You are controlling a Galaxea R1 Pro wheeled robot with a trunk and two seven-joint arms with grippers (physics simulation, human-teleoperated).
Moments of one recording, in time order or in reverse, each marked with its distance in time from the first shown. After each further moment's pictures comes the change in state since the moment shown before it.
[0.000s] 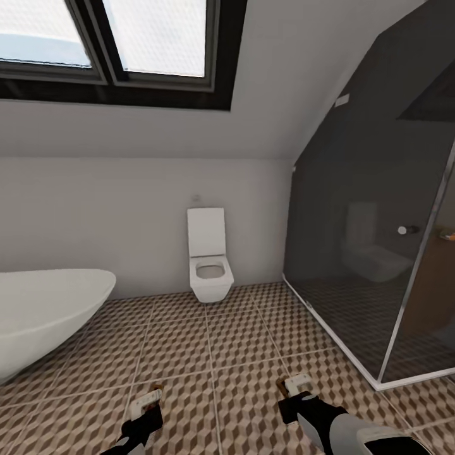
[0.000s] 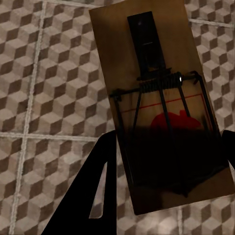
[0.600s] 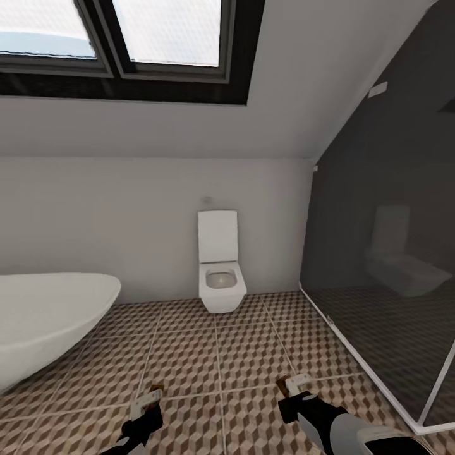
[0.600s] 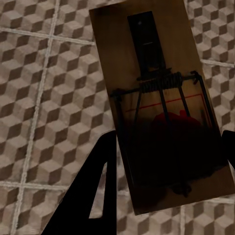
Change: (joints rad) left arm 0.000 0.000 0.000 0.000 0.000 0.000 0.000; right arm 0.000 -0.002 -0.001 0.000 -0.011 -0.001 -0.001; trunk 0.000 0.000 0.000
